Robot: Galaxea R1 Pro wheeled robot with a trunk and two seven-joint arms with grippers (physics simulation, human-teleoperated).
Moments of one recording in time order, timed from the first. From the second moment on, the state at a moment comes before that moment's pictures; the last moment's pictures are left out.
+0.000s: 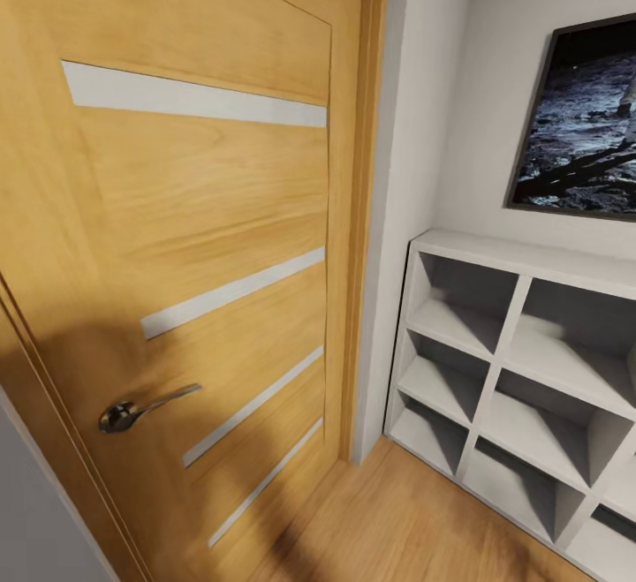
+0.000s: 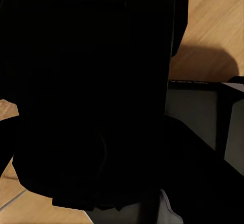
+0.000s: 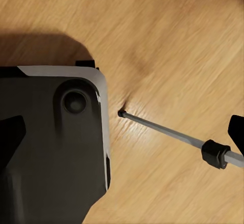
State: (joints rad) left arm -0.31 0.02 -0.35 0.00 0.43 0.16 -0.11; right arm -0.14 -0.06 -0.01 0.03 0.00 -0.15 -0.08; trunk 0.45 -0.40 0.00
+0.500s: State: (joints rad) left arm -0.31 0.02 -0.35 0.00 0.43 0.16 -0.11; right arm -0.14 -0.06 -0.01 0.03 0.00 -0.15 -0.08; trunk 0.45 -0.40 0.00
